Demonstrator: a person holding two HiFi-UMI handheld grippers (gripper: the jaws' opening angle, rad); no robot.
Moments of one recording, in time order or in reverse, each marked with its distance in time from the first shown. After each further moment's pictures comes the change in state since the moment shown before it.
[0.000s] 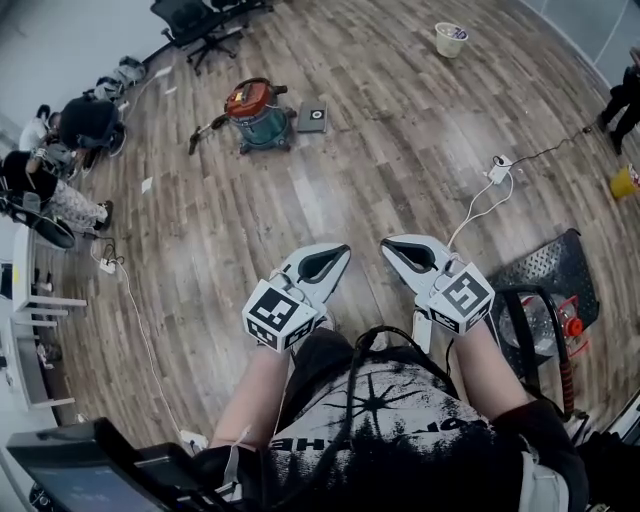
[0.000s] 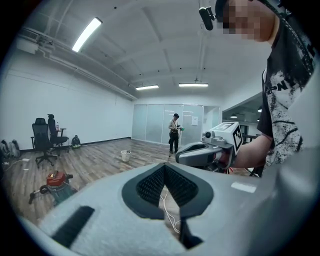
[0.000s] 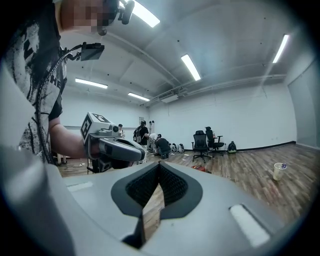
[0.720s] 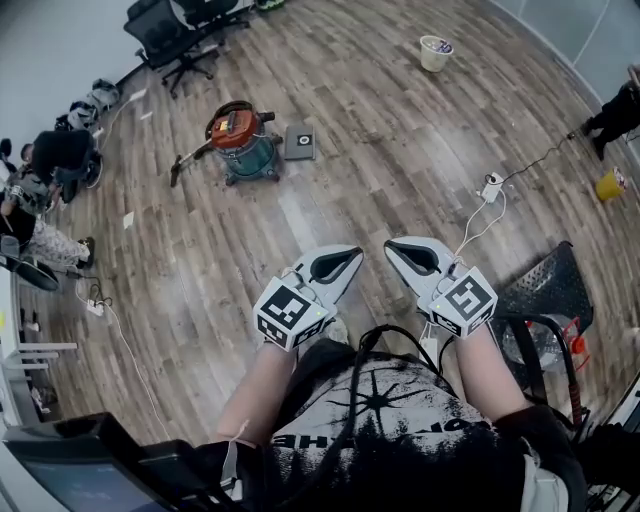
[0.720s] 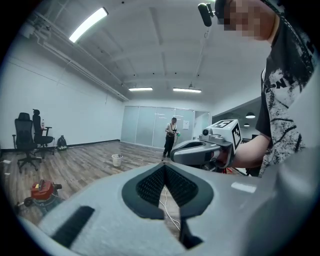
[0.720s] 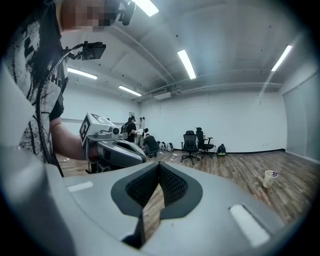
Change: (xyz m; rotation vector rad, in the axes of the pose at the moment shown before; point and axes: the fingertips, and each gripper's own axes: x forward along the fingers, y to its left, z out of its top) left arm 0.042 0.152 0.037 0.013 -0.033 -0.165; right arm 0.130 -0.096 0.047 -0.039 0.033 -0.128
